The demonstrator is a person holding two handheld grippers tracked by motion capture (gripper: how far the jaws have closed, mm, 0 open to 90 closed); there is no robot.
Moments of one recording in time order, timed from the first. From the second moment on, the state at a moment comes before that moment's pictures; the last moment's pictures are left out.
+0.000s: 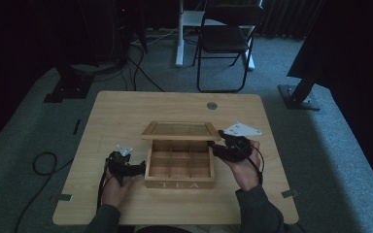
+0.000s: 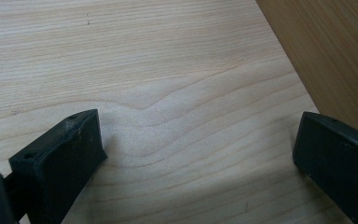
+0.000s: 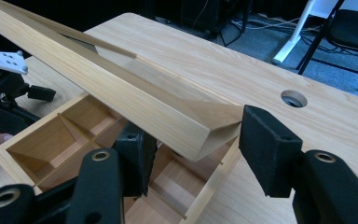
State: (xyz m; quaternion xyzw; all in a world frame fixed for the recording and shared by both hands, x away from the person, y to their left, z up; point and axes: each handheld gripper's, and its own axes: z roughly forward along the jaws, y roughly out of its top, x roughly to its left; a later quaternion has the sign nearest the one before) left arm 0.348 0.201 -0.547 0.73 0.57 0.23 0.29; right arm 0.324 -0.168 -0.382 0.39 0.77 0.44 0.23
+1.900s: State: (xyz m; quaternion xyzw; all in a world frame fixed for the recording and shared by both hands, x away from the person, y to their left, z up) left arm 0.348 0.201 -0.547 0.73 0.57 0.23 0.29; right arm 0.302 -0.171 -0.419 0.39 0.78 0.44 0.21
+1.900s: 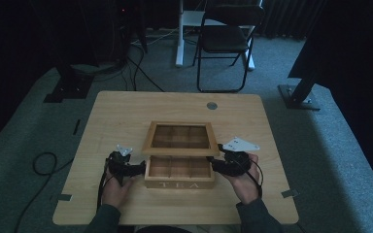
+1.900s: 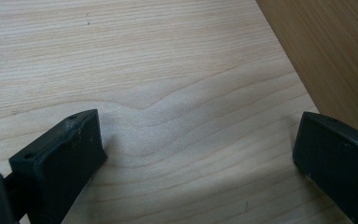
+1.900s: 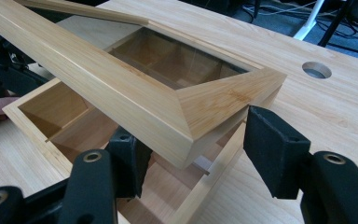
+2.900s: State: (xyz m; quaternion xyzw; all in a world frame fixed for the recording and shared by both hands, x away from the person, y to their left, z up) left arm 0.348 0.201 -0.546 0.73 0.57 0.23 0.29; right arm 0.294 -0.171 -0.439 0.38 0.79 0.42 0.21
